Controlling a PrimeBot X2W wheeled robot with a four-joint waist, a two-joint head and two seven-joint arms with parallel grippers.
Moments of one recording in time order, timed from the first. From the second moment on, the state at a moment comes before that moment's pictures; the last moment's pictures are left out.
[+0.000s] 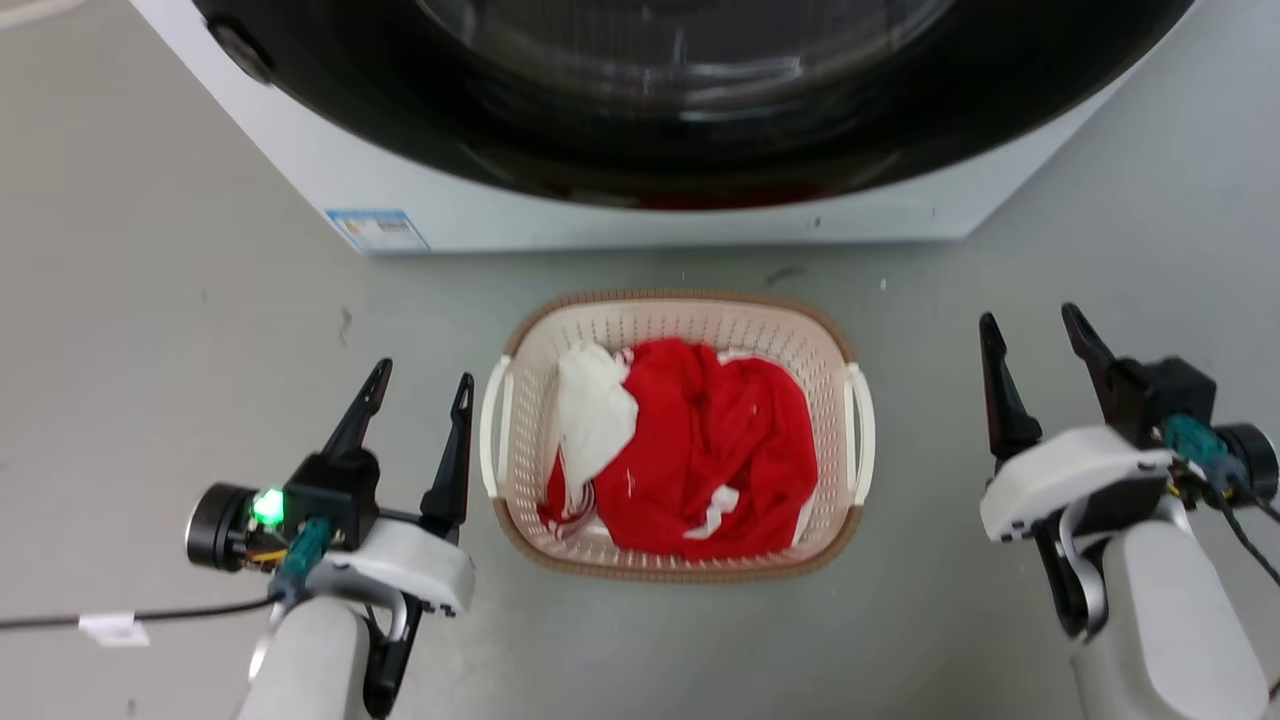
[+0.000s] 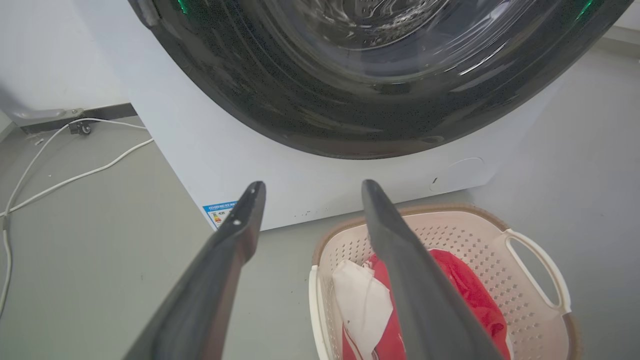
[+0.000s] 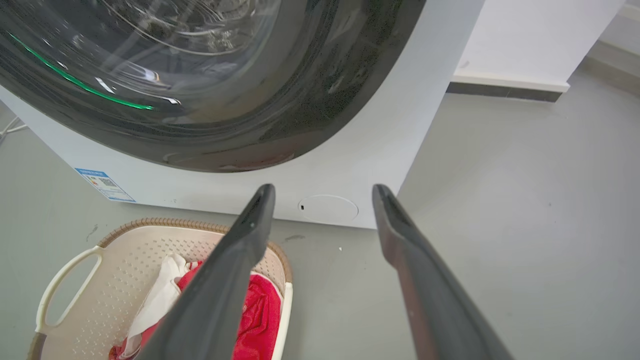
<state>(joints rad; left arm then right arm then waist) -0.24 0.12 -0.09 0.25 -0.04 -0.12 -0.26 -0.35 -0.05 -0.05 0.35 -0.02 0.13 -0.15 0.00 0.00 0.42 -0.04</state>
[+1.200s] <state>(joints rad) -0.95 0.27 -0.71 1.03 -0.39 -0.13 -0.07 -0.93 -0.05 0.14 1.12 0.07 0.13 0.14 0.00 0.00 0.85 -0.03</state>
